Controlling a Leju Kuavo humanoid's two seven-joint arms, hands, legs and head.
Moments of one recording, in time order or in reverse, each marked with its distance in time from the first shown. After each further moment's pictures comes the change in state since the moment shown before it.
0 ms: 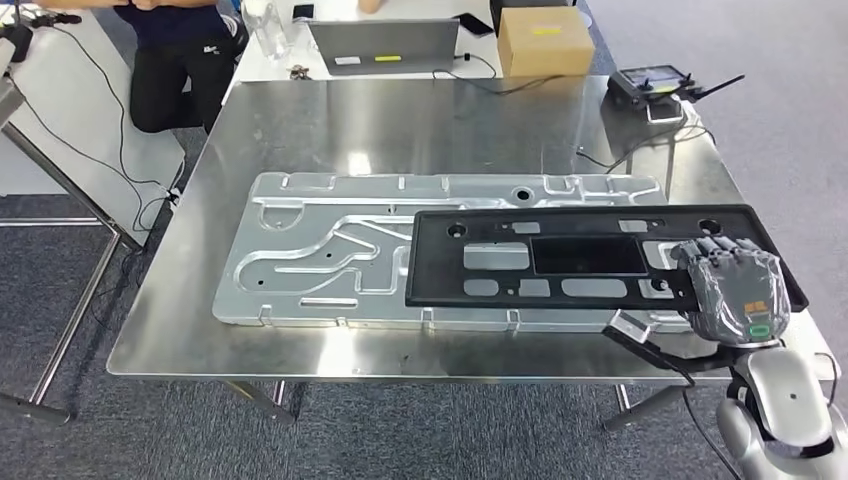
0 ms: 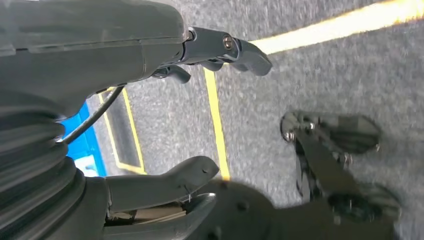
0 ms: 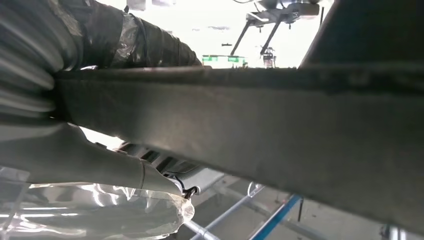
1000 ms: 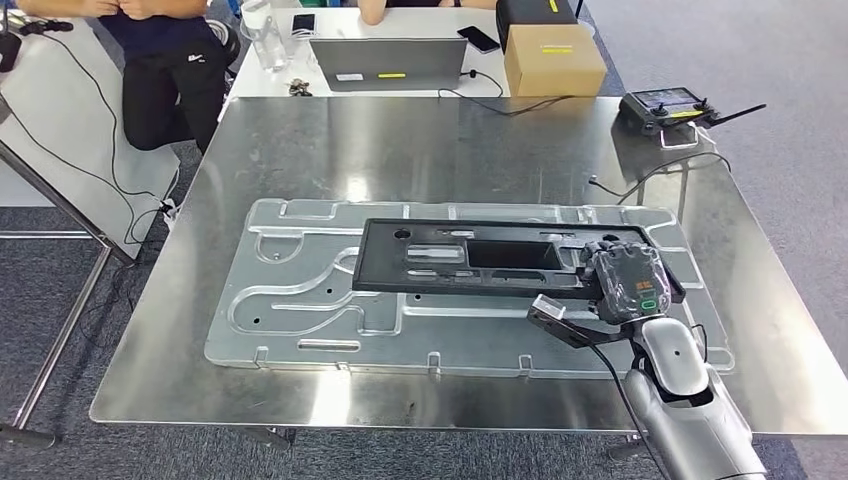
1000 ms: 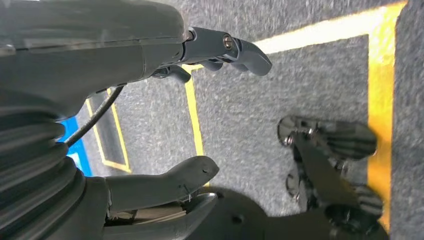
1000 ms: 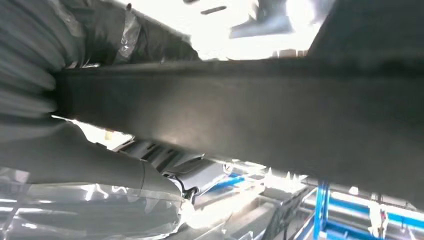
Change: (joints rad) left arm 0.000 0.006 -0.023 0.000 0.038 -0.029 -0.036; right arm -0.188 0.199 0.191 0.367 -0.022 0.031 0.004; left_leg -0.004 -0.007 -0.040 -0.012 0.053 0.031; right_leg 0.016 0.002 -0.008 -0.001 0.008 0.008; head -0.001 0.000
